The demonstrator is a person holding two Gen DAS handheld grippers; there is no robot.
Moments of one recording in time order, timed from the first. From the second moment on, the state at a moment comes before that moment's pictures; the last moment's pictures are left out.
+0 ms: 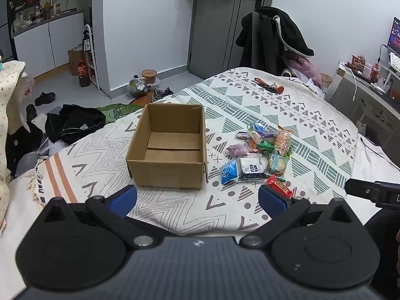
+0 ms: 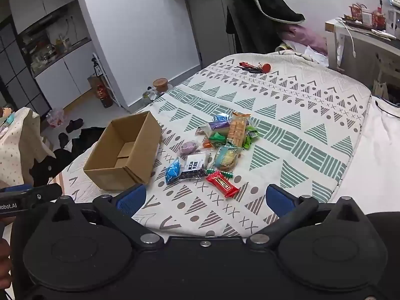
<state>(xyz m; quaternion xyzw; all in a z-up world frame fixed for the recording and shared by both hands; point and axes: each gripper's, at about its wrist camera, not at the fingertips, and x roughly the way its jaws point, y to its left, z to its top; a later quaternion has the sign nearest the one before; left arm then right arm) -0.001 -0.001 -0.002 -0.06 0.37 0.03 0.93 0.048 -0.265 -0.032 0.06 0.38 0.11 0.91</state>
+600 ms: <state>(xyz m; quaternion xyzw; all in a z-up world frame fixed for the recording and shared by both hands) -0.003 0.001 0.000 -0.07 0.38 0.03 0.92 0.048 -0.261 -0.025 0.04 0.38 0.11 0.92</state>
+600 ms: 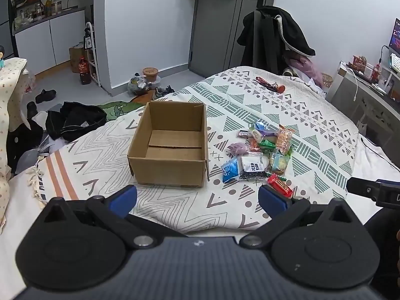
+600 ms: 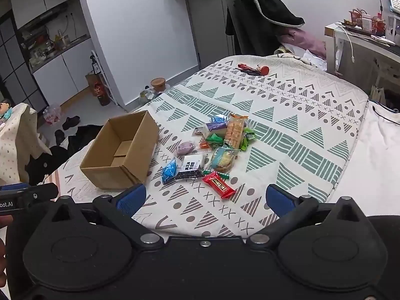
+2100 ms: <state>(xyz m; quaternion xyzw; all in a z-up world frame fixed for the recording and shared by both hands) -0.006 -0.002 0.008 -0.06 0.38 0.03 0.92 0.044 -0.257 -0.017 0.03 0.38 0.12 0.92</state>
